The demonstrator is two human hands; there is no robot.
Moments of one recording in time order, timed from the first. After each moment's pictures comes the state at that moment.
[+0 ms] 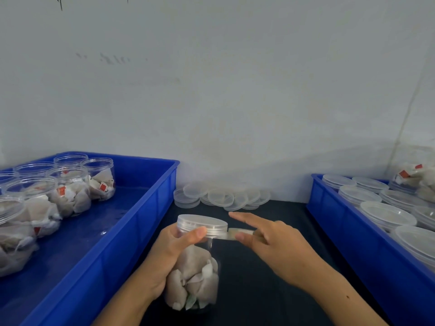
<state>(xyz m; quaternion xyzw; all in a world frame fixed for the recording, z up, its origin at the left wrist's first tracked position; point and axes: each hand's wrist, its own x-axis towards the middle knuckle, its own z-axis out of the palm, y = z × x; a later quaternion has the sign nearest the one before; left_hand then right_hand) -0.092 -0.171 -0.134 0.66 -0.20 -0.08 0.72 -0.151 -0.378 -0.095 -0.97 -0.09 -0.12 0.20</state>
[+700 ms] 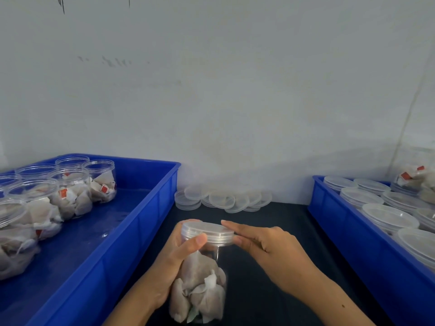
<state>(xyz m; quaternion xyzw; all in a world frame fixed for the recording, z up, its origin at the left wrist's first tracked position) -0.096 -0.173 -0.142 0.61 -0.21 -0.11 0.75 -0.150 -0.371 -0.105 -0.96 -0.13 -0.17 0.19</state>
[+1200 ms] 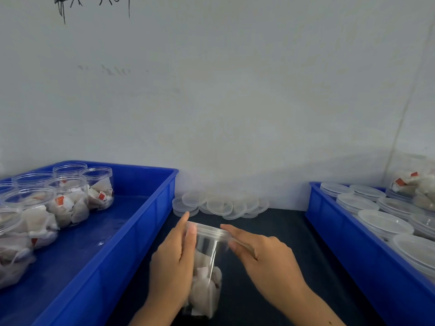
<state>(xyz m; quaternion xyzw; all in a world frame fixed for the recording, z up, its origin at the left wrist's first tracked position) -0.102 -0.191 -0.140 0.78 -0.16 0.21 0.57 -0.150 -0.358 -0.112 -0.96 -0.06 -0.20 0.19</state>
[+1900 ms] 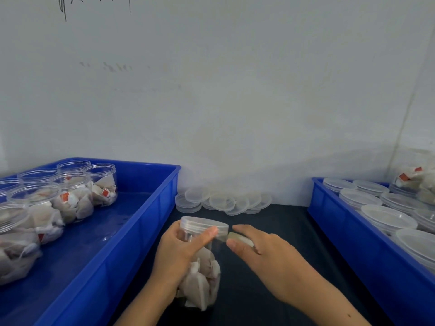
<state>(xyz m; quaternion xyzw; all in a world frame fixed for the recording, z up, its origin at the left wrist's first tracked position) -0.092 -0.185 -0.135 0.70 -0.11 0.03 0.71 -0.162 -0.356 -0.097 -0.97 -0.04 -0.09 0.24</state>
